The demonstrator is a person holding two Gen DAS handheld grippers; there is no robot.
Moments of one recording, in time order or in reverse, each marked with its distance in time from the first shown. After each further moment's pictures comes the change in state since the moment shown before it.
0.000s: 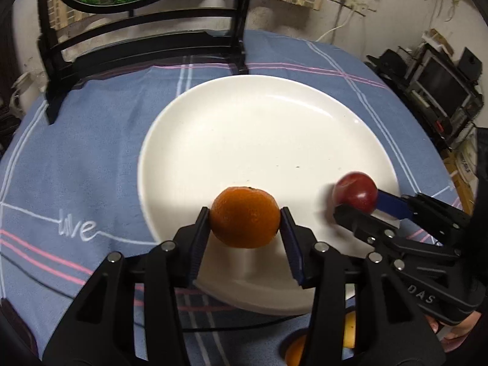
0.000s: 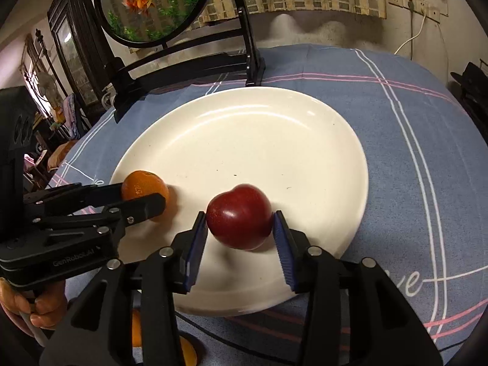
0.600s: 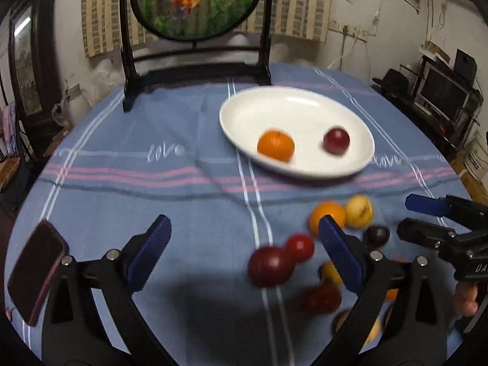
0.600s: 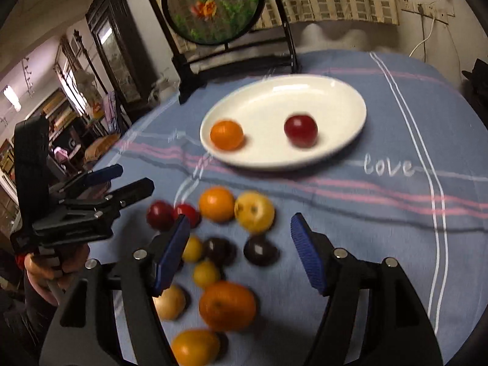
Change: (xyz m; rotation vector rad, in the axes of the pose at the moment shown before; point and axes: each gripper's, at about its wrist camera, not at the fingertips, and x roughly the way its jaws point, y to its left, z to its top) left arm -0.110 0.019 -0.127 0.005 -0.177 0.085; right arm -0.101 0.027 -0.101 -0.047 -0.012 0.169
